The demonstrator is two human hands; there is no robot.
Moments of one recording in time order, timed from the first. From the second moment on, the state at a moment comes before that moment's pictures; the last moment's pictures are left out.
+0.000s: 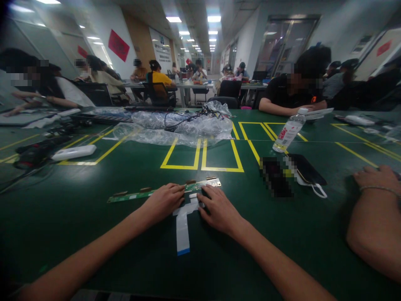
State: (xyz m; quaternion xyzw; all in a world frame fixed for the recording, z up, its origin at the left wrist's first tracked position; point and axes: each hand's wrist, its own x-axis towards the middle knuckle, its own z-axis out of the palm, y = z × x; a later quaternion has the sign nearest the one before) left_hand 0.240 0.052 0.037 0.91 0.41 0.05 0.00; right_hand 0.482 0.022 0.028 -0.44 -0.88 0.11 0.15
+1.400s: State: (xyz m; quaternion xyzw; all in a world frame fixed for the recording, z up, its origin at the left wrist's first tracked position) left_hand 0.228 0.066 0.022 0.90 0.39 0.19 0.09; right_hand 0.460 0.019 0.024 -0.48 -0.87 0.08 0.08
